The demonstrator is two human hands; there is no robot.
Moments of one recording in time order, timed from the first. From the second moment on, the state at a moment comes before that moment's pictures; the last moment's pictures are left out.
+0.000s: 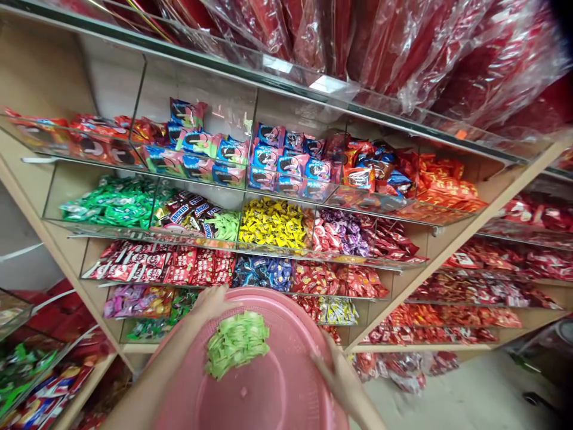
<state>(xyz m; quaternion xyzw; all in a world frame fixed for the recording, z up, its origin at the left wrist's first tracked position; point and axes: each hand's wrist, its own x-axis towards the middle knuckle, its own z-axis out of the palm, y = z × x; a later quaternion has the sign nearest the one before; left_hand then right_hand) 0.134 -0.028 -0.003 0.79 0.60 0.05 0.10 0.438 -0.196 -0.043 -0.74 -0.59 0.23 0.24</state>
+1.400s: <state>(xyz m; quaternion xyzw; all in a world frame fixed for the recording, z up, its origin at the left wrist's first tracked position) 0.131 0.005 -0.025 0.80 0.59 0.07 0.11 0.426 -0.109 0.039 -0.66 -0.67 0.07 0.33</state>
